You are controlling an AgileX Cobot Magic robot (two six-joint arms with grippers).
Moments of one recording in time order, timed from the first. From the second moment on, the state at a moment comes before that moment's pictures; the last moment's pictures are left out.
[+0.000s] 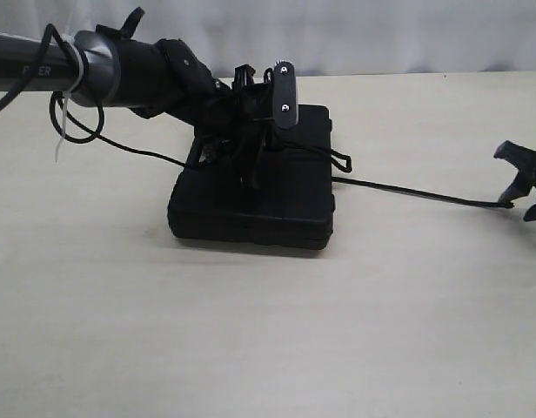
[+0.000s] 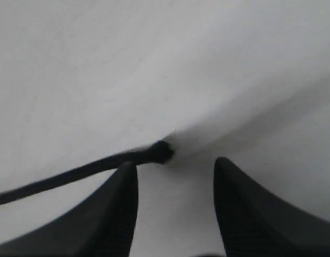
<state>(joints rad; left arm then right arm) -0.51 2.19 -1.53 -0.77 0.39 1.76 -0.35 1.99 -1.16 0.39 0.59 -0.01</state>
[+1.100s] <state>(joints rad) -0.51 2.19 -1.53 -0.77 0.39 1.76 -0.18 2.22 -1.28 1.00 0.27 -0.50</state>
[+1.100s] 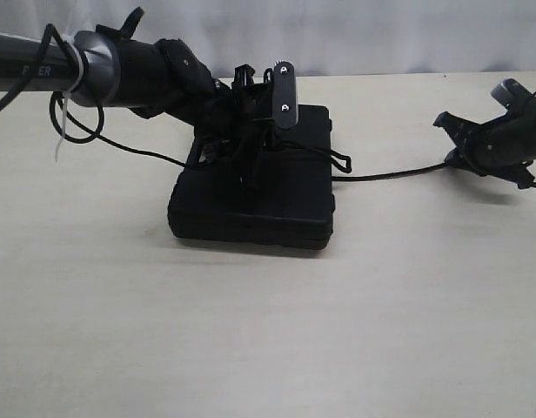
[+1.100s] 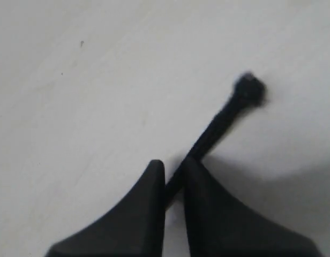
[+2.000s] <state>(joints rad) -0.51 2.19 -1.53 -0.82 0.27 1.72 0.01 2.18 -1.32 0.99 0.49 -1.02</state>
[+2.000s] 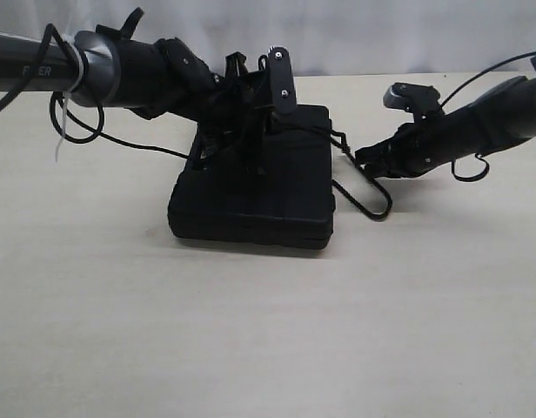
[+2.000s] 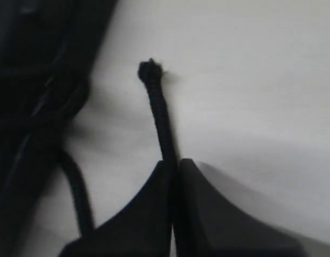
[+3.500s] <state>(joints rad) -0.47 2.19 -1.53 -0.97 0.21 1.68 -0.04 2.15 -1.33 0.52 0.45 0.09</state>
